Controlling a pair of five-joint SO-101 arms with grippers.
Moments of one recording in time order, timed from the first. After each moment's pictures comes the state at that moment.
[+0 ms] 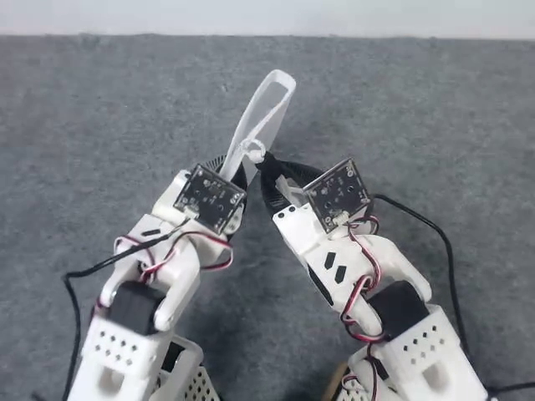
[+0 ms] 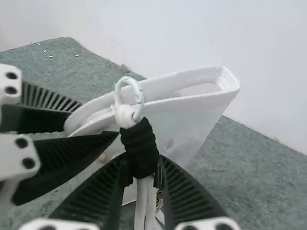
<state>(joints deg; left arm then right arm) 15.6 -70.5 59.5 47.9 -13.7 -35.4 -65.2 55.0 35.0 5.8</state>
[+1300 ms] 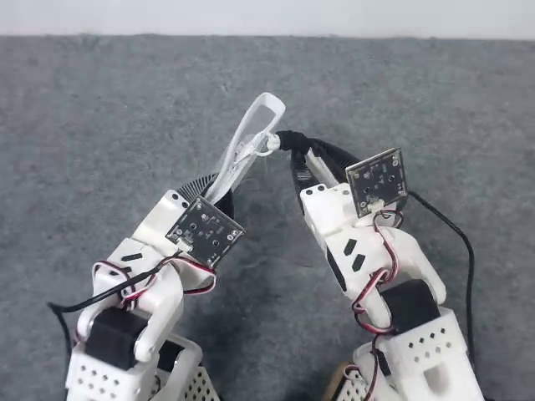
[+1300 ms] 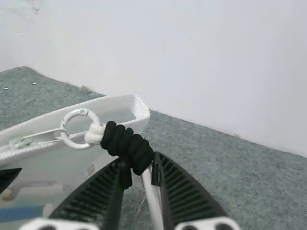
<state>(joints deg) 13.8 -78.9 56.3 61.8 -20.9 -24.5 -66.0 55.0 31.6 1.7</state>
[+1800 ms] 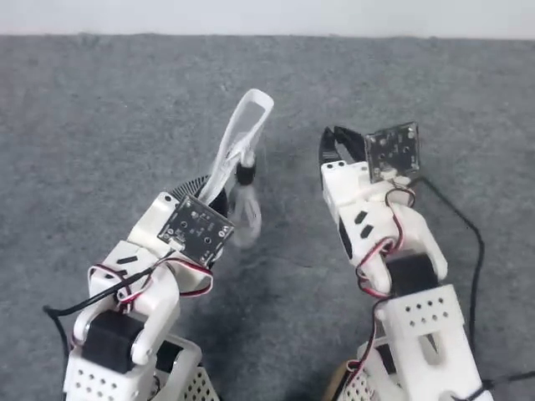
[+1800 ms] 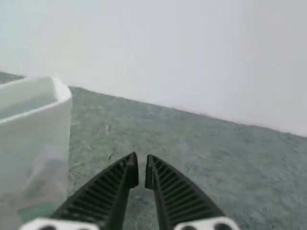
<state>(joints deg) 13.3 -79.7 57.0 62.4 -18.7 -18.4 -55.6 54.5 25.8 1.4</state>
